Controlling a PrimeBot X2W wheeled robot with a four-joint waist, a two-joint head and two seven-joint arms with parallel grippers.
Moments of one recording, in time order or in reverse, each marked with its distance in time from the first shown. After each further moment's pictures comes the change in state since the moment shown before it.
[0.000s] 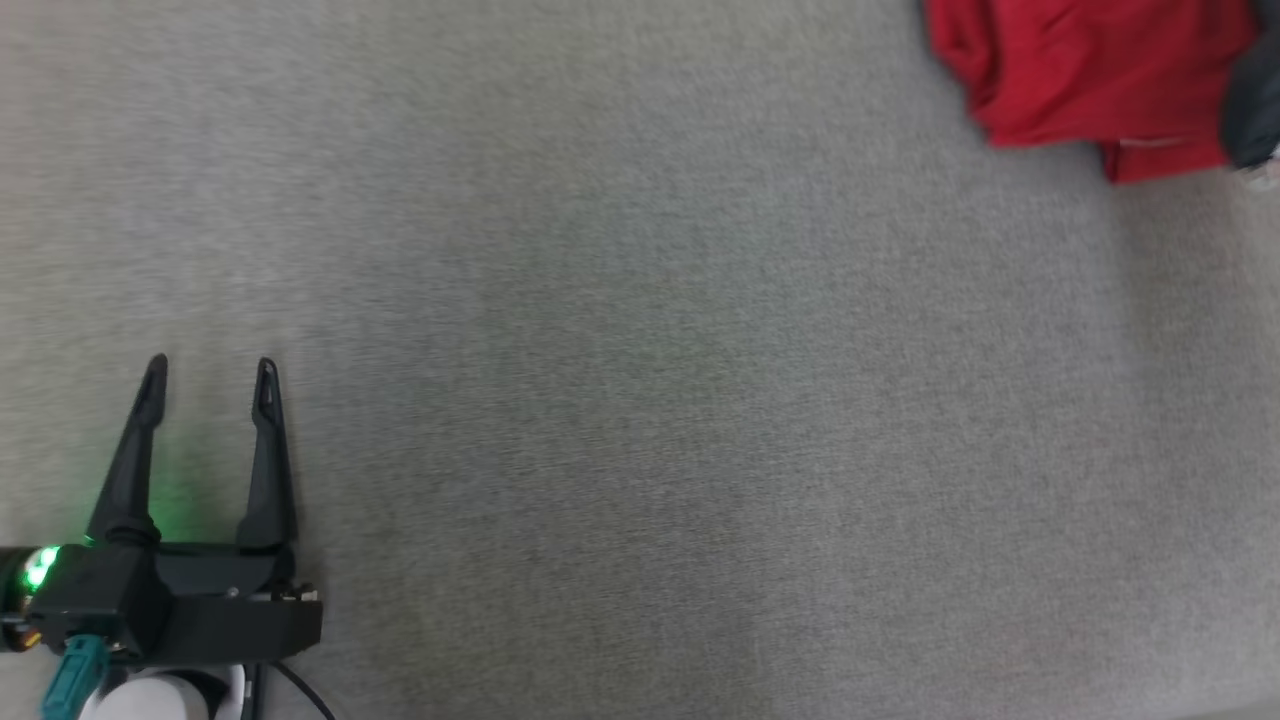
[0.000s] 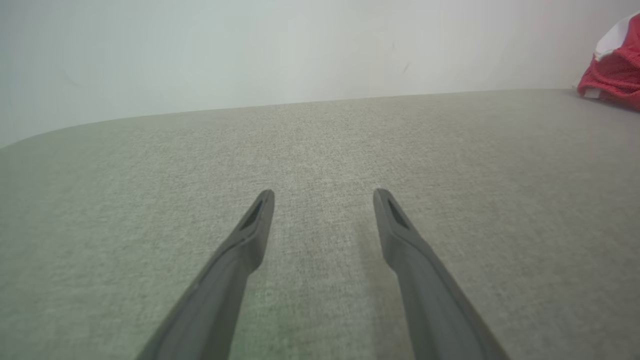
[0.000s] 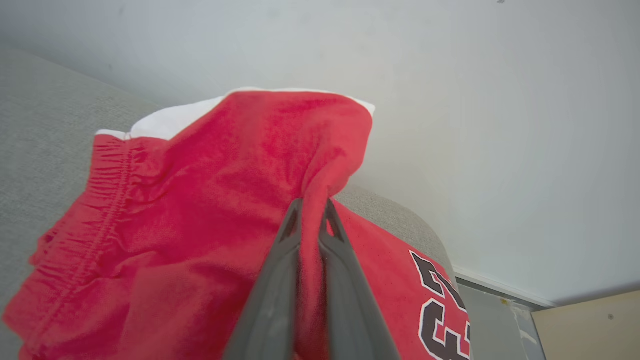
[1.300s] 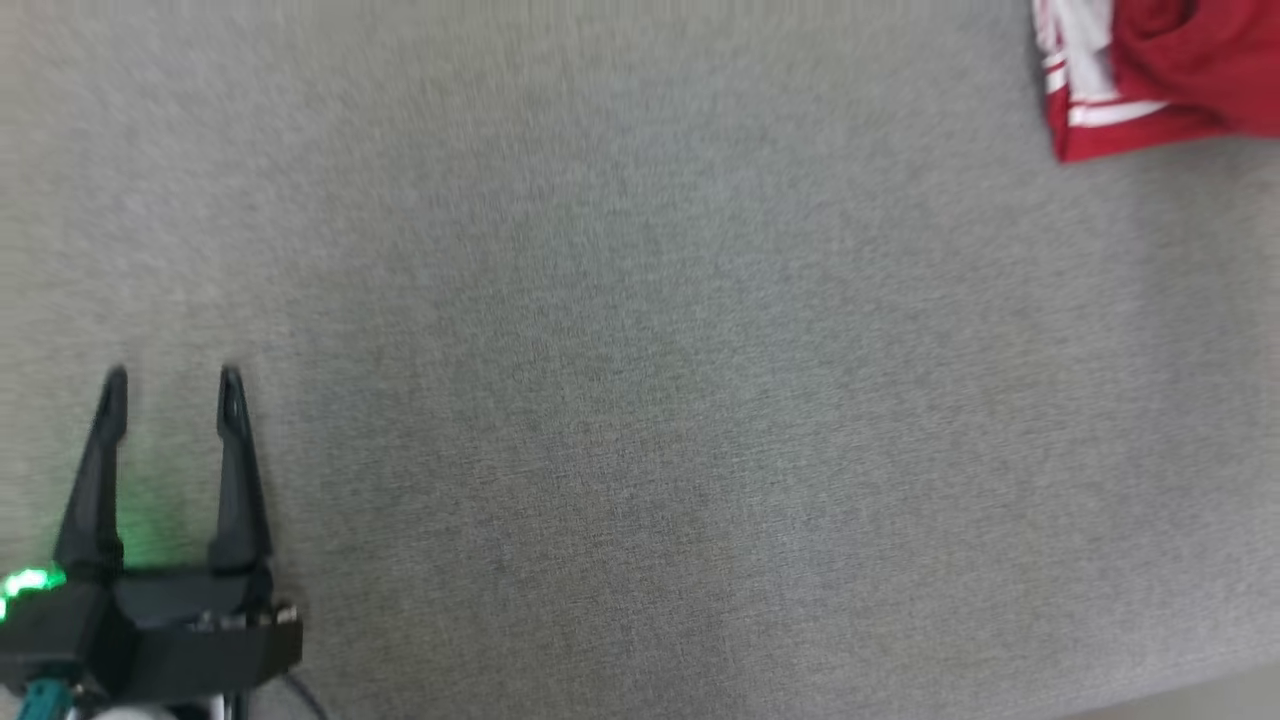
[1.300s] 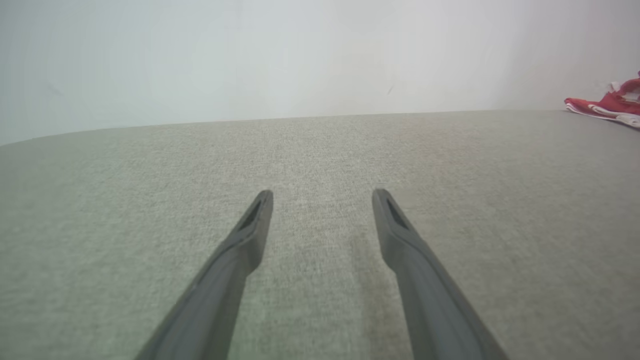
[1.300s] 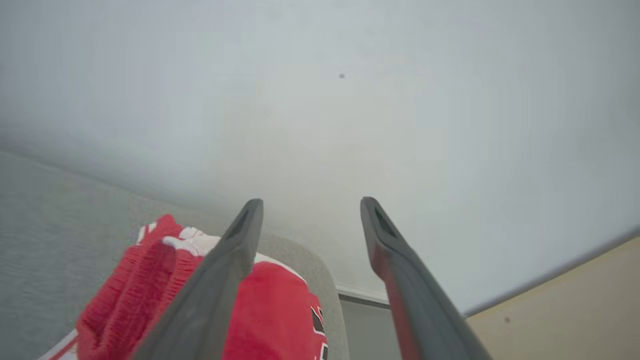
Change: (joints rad) left arm 0.040 -0.005 0.029 -0.086 -0.013 0.017 0.000; right arm -0.063 -0.093 -0.142 -0.032 -0.078 0.000 -0.084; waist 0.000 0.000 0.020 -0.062
